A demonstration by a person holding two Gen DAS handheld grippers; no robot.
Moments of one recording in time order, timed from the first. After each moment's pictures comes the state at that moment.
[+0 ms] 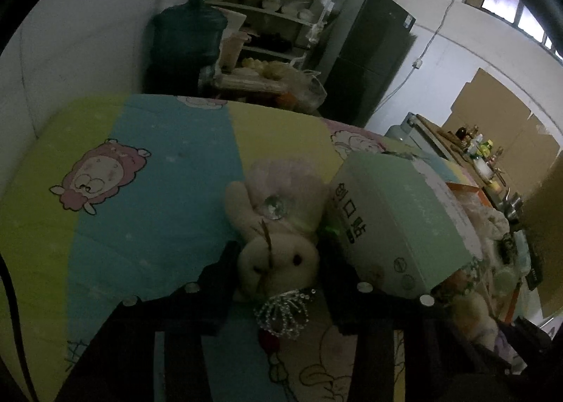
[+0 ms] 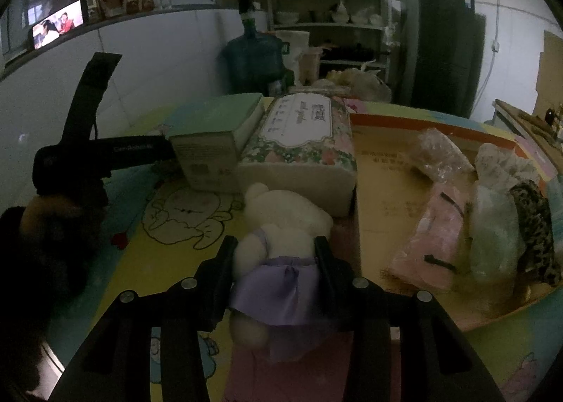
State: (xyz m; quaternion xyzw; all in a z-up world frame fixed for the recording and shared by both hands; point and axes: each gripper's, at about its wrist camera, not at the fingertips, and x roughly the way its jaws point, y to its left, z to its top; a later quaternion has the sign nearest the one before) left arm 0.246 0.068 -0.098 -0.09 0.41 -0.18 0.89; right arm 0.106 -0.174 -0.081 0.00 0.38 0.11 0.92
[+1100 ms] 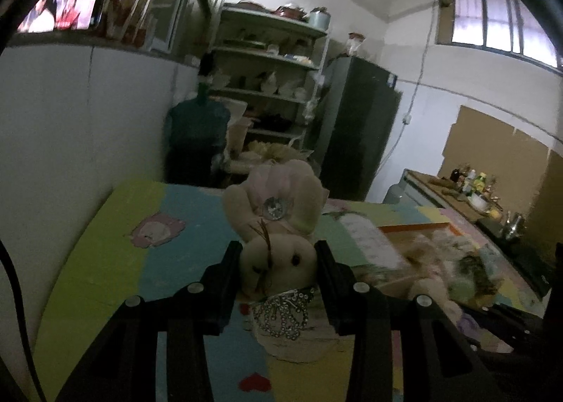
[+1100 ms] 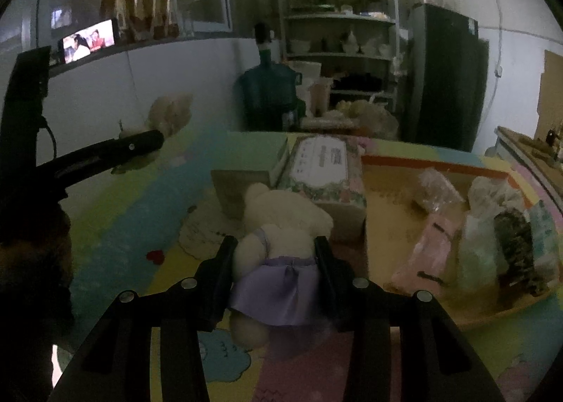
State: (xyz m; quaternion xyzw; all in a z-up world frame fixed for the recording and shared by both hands) left arm 0.125 0.067 -0.010 -0.07 0.25 -0.15 0.95; right arm 0.069 -0.164 -0.041 0.00 0.31 0.13 0.94
